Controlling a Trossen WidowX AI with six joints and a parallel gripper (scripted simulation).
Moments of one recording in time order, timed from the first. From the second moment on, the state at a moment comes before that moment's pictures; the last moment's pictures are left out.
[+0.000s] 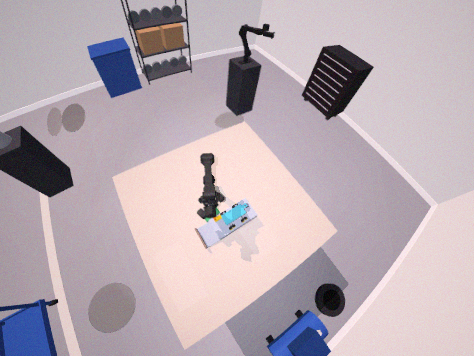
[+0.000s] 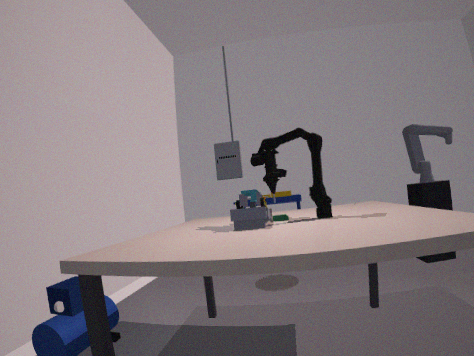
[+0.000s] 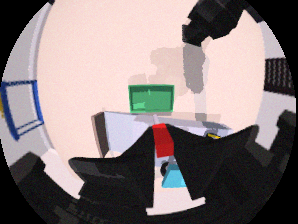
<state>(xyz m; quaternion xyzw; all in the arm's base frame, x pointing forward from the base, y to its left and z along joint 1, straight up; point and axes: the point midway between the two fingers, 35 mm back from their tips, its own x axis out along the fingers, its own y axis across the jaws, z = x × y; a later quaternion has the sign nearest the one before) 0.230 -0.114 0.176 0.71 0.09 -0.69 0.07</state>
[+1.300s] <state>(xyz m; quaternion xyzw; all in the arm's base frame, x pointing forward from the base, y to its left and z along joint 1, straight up) 0.215 -0.125 0.124 0.72 -0.03 -0.69 0.09</state>
